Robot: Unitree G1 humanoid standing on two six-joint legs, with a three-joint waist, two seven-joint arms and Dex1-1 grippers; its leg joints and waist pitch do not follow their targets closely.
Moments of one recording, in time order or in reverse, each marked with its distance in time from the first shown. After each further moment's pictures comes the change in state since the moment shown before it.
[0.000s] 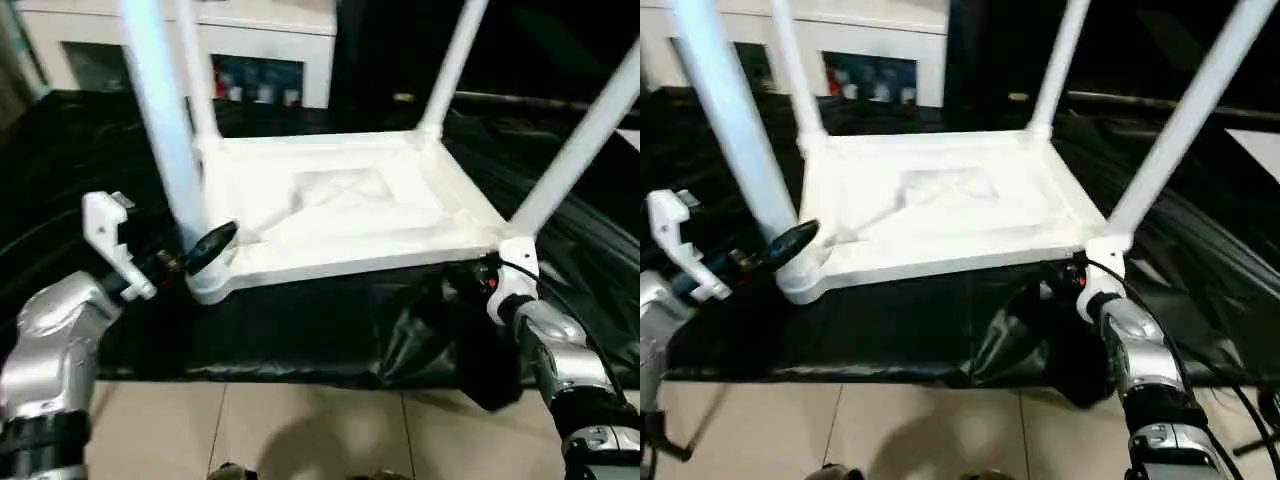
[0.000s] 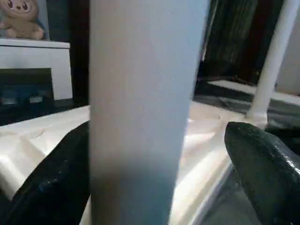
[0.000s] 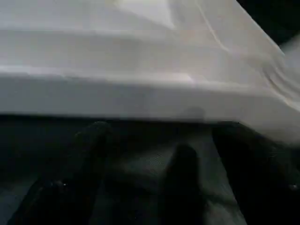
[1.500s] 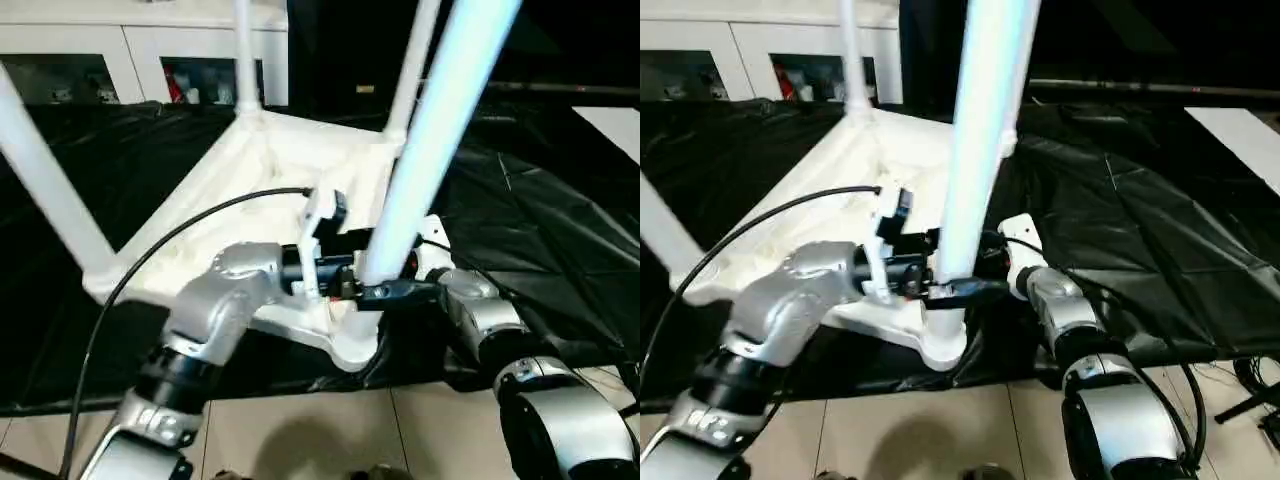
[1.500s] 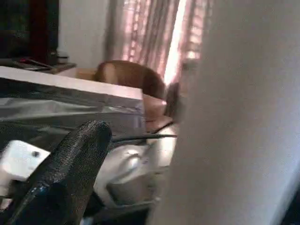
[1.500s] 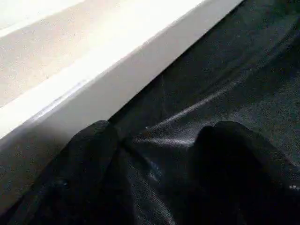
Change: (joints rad) left arm -0.267 -0.225 -0.503 0.001 -0.081 0.226 -0.178; right arm -0.311 0.193 0.114 0.359 -0.138 -0.055 0.057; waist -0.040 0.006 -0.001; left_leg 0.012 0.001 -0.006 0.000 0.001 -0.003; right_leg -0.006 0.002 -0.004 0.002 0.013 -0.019
